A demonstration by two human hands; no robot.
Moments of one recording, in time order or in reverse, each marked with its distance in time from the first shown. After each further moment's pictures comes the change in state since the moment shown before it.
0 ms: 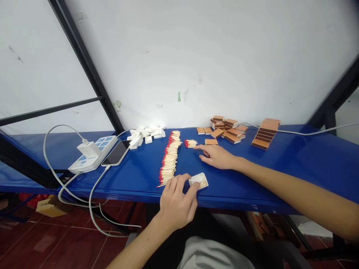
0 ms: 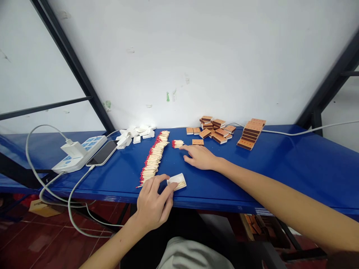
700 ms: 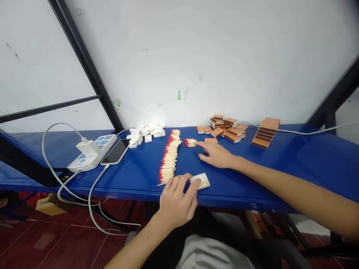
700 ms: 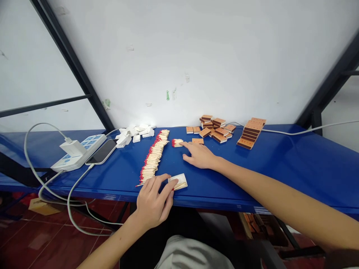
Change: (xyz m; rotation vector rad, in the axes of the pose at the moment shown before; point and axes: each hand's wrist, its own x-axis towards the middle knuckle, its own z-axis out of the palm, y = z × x) left_hand -0.001 -0.001 0.002 0.017 -0.011 0.031; right_hand 0.002 0.000 0.004 -0.093 0.036 0.063
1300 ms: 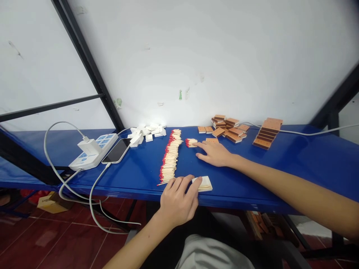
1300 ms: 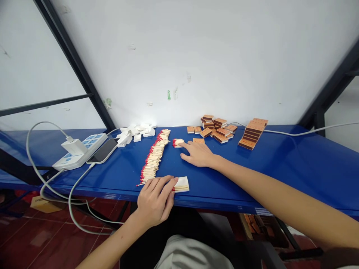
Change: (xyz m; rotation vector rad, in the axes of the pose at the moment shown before) left_hand 0.000 -0.001 0.003 0.020 0.005 0.026; right_hand 0.009 -0.002 0.002 -0.144 -0.047 0.011
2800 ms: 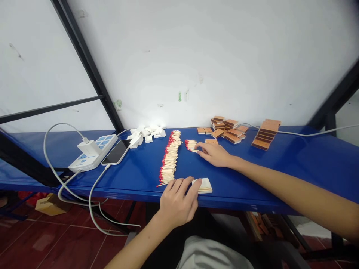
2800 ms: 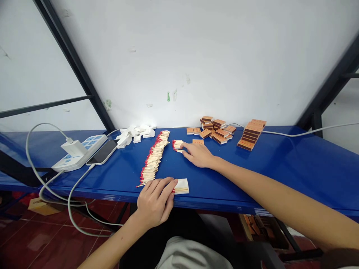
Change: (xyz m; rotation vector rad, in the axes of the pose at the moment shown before) left_hand -0.001 -0.001 0.002 0.022 0.024 0.032; right_hand 0.000 0.005 0.002 0.156 0.062 -0.042
